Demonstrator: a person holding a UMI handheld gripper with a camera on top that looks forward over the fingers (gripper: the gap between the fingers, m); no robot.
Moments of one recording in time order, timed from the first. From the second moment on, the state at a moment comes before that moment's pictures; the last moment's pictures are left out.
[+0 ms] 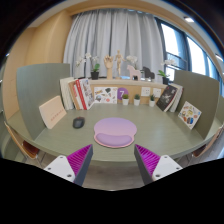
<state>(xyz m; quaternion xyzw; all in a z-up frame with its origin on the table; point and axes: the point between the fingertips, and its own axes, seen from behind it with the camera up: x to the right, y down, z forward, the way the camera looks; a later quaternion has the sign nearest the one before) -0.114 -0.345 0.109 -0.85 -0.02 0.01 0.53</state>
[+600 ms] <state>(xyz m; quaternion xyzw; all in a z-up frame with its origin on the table) -0.277 -0.237 0.011 -0.88 -0.07 0.08 0.45</state>
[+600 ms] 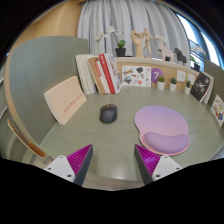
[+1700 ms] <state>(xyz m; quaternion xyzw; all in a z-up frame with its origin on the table) -0.326 -0.045 -0.019 -0.93 -0.02 0.02 0.36</state>
